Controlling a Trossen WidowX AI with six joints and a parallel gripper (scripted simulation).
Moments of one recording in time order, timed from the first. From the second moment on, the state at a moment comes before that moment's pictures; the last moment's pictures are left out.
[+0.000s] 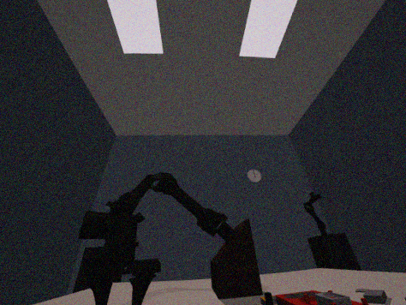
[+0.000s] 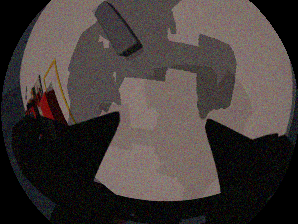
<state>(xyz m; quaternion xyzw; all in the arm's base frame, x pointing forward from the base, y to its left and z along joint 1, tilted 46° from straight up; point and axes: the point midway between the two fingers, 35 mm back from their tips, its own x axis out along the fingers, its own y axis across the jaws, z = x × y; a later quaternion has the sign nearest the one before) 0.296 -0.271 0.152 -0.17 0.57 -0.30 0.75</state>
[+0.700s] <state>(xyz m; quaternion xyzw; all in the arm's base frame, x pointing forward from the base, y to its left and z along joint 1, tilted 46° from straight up) 0.323 -0.087 0.049 -0.30 0.62 -0.21 0.69</state>
